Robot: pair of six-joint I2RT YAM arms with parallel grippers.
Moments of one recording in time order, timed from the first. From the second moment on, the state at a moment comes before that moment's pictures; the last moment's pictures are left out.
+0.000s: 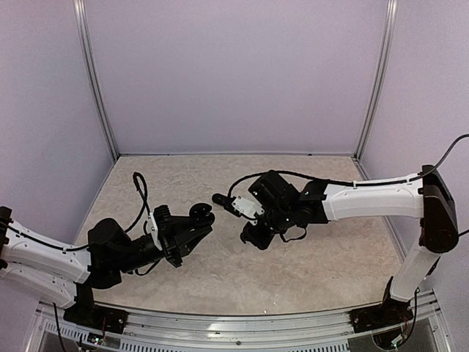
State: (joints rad) left arm -1.13 1.17 0.31 1.07 0.01 0.24; right arm 1.02 1.75 1.22 -0.44 -0.04 -0.04
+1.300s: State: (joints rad) left arm -1.09 1.23 0.28 1.18 -0.08 0.18; right arm 1.18 1.40 1.21 0.01 -0.25 -0.08
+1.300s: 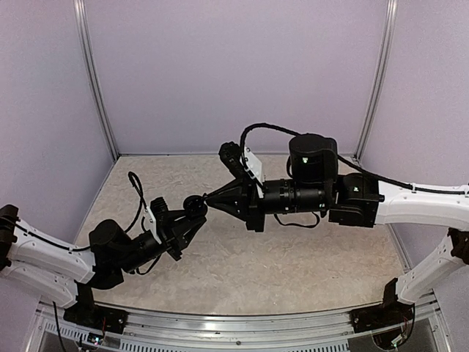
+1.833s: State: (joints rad) left arm -1.09 1.24 0.28 1.22 -0.09 0.19; right arm 1.23 1.49 1.23 0.06 -0.04 -0.04
